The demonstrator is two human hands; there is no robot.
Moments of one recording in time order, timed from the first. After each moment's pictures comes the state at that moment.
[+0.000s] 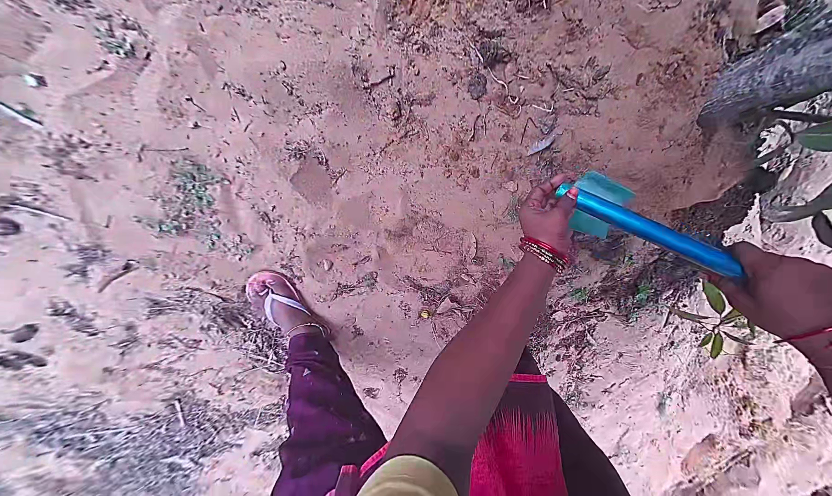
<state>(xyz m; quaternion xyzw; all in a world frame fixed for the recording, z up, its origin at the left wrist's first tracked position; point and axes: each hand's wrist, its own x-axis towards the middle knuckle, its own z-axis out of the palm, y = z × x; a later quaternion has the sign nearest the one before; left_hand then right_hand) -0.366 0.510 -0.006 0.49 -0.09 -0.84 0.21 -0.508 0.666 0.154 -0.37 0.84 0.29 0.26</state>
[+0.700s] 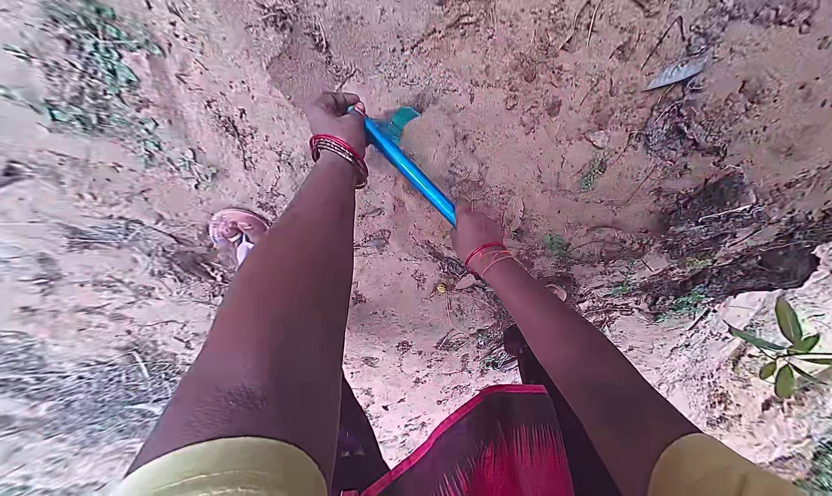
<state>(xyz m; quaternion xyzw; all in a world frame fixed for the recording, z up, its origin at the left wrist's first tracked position) -0.122 0.336 -0.287 0.68 -0.41 -0.60 0.07 -0.232 0.500 -0.183 -0.31 0.75 0.21 0.54</state>
